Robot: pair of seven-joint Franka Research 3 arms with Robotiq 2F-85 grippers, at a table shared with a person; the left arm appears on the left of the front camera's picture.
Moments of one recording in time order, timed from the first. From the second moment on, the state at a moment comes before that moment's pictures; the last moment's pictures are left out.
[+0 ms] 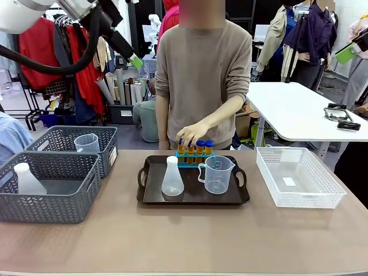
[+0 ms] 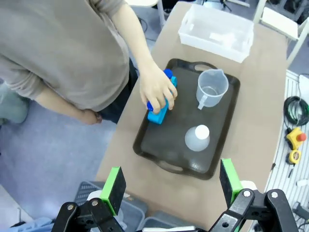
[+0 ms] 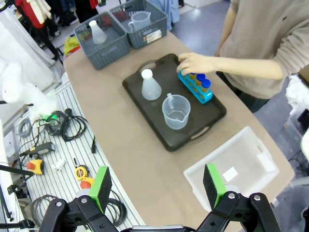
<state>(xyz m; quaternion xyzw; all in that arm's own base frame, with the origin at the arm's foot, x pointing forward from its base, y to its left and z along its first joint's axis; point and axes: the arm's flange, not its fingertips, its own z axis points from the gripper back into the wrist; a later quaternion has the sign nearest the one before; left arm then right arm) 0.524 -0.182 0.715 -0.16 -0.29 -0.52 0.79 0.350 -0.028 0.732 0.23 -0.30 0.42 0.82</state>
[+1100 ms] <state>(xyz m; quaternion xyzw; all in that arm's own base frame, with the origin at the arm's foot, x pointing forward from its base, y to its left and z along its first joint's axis) 0.505 -0.161 0.726 -0.14 -0.30 -0.55 0.77 0.350 -0.028 0.732 0.23 -0.30 0.42 0.82</state>
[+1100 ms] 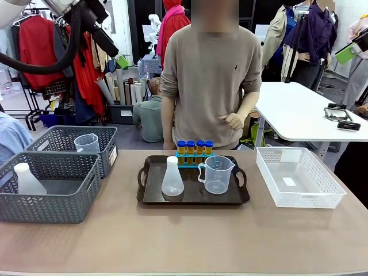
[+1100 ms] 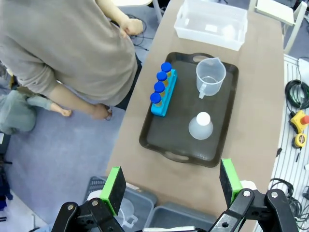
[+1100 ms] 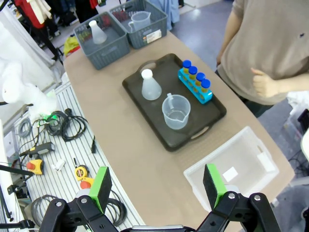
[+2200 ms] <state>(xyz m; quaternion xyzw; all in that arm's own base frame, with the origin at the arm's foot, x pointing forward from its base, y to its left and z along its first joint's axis) 0.505 -0.164 0.727 -0.14 -0.30 -0.56 0.76 0.350 -0.028 0.732 0.23 -0.30 0.42 0.82</state>
